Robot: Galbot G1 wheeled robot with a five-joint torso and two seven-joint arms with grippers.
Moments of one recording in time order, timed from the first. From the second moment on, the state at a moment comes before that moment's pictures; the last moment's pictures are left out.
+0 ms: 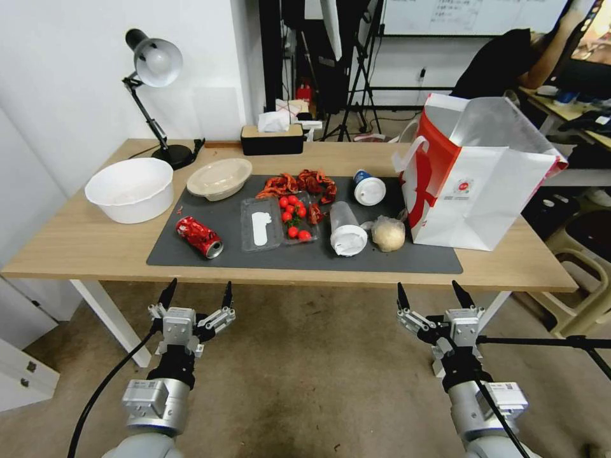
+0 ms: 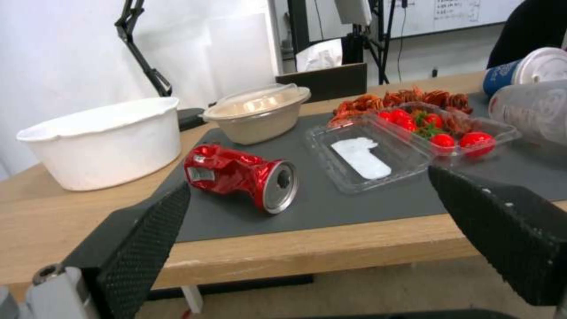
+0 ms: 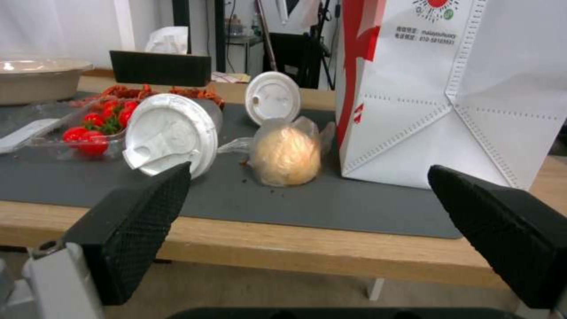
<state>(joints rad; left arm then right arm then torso) 1.80 -1.50 -0.55 -2.30 0.00 0.00 0.00 -1.80 1.50 0.55 2.30 0.00 0.00 0.00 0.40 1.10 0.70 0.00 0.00</state>
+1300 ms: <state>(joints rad) 1.64 -1.61 -0.63 -2.31 -0.07 0.34 0.05 -1.37 1.34 0.40 2.12 0.40 -0.16 0.13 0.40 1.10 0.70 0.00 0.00</state>
